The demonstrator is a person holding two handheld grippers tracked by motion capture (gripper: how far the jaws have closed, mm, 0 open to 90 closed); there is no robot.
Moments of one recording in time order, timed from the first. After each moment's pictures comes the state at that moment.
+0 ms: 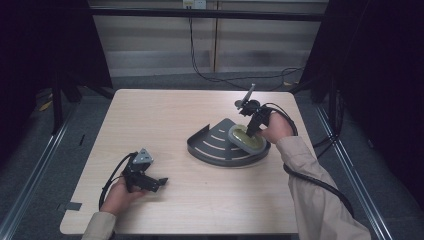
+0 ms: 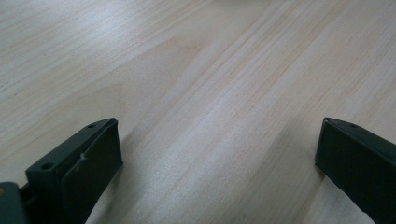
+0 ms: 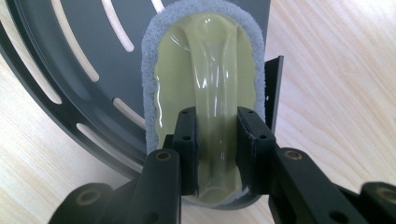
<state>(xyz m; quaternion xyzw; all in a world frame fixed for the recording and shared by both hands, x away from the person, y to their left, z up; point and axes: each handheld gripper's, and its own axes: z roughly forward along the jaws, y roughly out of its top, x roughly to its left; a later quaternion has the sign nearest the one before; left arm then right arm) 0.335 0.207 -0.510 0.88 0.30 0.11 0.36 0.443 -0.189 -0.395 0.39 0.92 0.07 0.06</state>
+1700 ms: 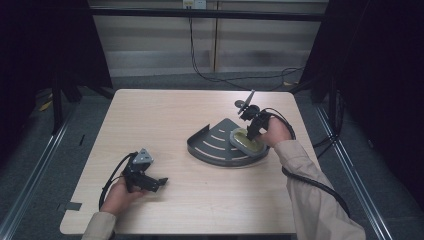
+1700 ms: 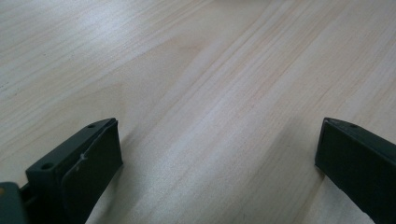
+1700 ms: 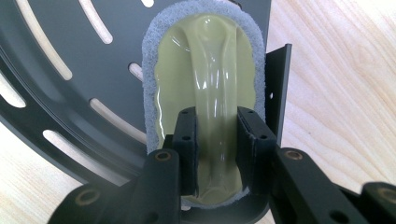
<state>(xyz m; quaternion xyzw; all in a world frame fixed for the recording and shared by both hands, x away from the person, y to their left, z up) 0.335 0.207 -0.511 0.87 0.30 0.11 0.36 0.446 -0.193 -0.419 0.40 0.91 0.06 0.06</state>
